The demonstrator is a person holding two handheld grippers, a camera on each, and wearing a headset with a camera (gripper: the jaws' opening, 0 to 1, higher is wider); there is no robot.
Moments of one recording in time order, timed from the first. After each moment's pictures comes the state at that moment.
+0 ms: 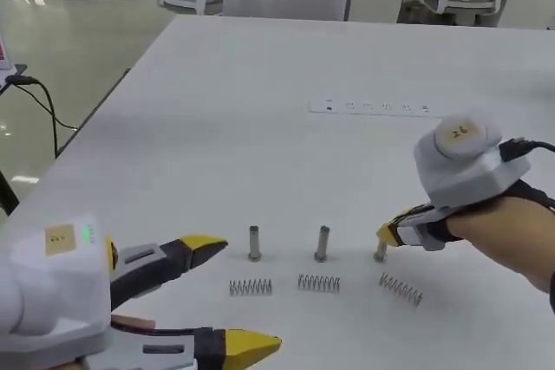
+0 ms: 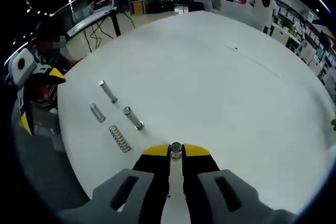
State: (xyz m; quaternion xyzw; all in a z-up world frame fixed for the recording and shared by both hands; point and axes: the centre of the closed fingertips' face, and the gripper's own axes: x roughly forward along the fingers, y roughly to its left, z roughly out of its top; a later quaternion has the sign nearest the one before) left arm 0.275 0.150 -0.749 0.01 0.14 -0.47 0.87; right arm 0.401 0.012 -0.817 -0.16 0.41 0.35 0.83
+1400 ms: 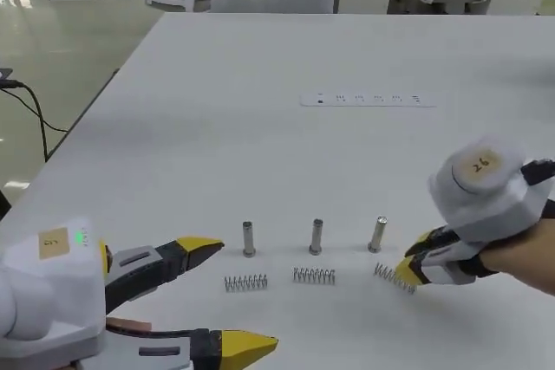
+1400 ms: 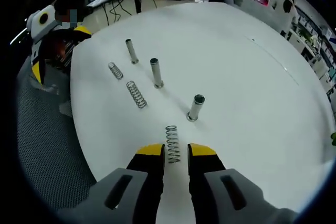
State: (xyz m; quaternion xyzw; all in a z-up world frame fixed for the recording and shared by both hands) left arm 0.273 0.147 -0.752 0.02 0.15 -0.48 0.87; right arm 0.349 -0.016 -0.846 -0.24 0.44 0.40 0.77
